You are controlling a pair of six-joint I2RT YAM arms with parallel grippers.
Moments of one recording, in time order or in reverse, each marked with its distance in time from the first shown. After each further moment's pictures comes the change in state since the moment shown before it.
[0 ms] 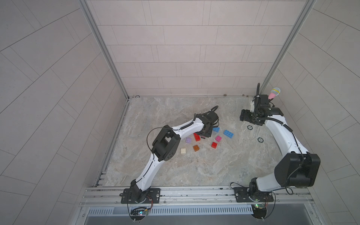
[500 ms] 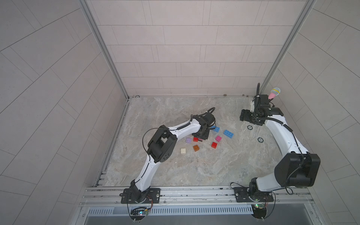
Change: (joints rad) left arm -0.002 -0.075 -0.101 0.011 0.038 0.019; right arm 0.000 0.000 0.000 0.000 0.000 0.000
